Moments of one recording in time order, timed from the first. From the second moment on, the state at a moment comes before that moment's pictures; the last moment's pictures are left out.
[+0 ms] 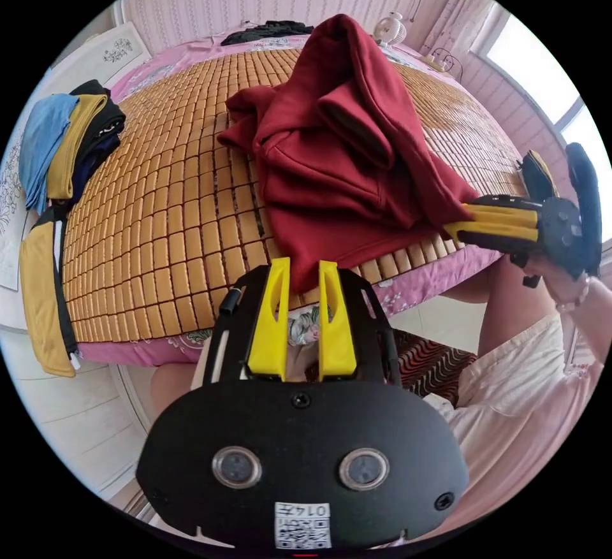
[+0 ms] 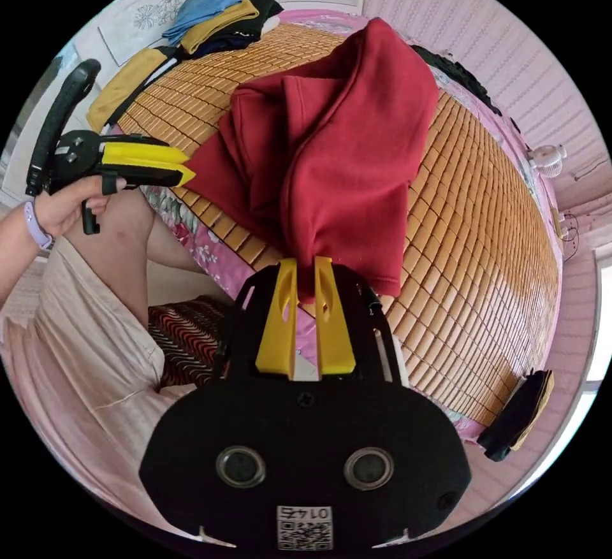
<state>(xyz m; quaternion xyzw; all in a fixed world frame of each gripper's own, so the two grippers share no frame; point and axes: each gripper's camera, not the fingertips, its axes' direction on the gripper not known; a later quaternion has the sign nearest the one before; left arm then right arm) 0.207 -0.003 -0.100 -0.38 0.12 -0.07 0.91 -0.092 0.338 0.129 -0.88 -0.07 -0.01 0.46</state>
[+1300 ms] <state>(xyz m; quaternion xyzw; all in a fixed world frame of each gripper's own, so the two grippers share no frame) -0.018 -0.359 -0.742 0.51 0.19 -0.06 0.84 0.145 -0.330 -0.010 -0.18 -0.22 0.03 0.96</state>
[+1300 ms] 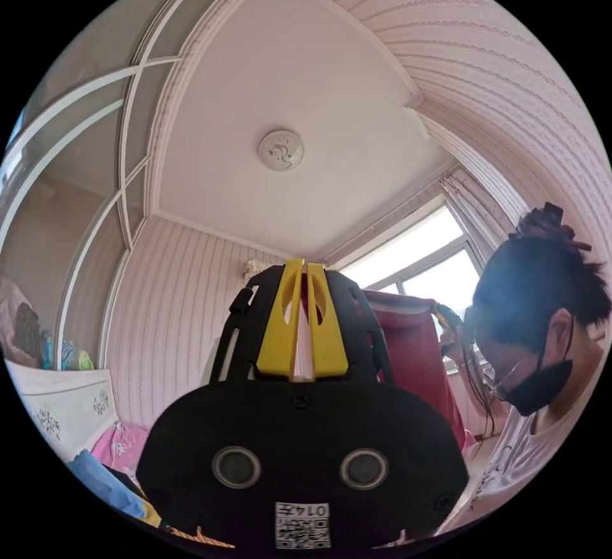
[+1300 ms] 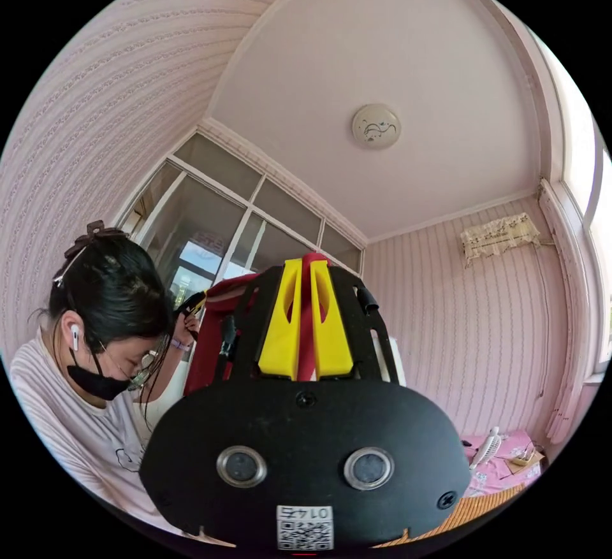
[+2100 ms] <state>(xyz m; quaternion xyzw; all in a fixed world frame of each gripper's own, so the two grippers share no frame) 0.009 -0.554 -0.485 0.26 0.07 -0.06 0.96 0.191 0.019 0.162 -0.48 -0.12 0.05 0.87</state>
